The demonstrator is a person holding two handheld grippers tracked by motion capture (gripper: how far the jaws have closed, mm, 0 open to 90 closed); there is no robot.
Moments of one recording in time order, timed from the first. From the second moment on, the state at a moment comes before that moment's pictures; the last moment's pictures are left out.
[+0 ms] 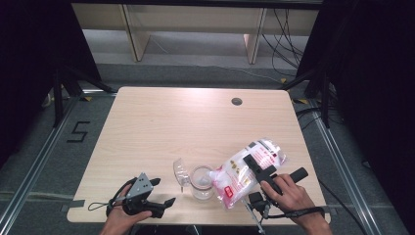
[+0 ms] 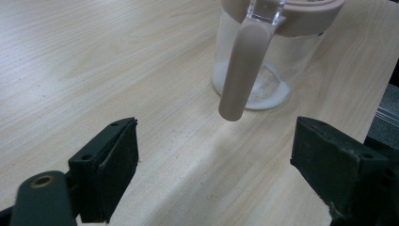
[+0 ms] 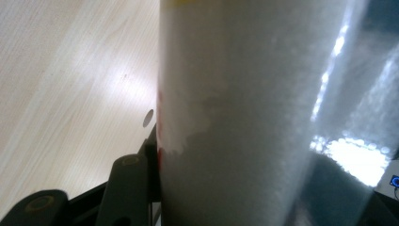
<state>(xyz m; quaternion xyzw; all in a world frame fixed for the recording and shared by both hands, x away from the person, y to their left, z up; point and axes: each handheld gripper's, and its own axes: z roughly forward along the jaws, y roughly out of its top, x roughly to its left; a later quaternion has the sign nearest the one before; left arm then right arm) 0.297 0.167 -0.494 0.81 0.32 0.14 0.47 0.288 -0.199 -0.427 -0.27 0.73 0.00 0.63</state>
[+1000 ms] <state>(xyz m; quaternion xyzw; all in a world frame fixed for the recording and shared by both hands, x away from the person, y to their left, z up) 0.297 0.168 -0.494 0.81 0.32 0.14 0.47 0.287 -0.199 -0.426 -0.29 0.72 0.00 0.63</state>
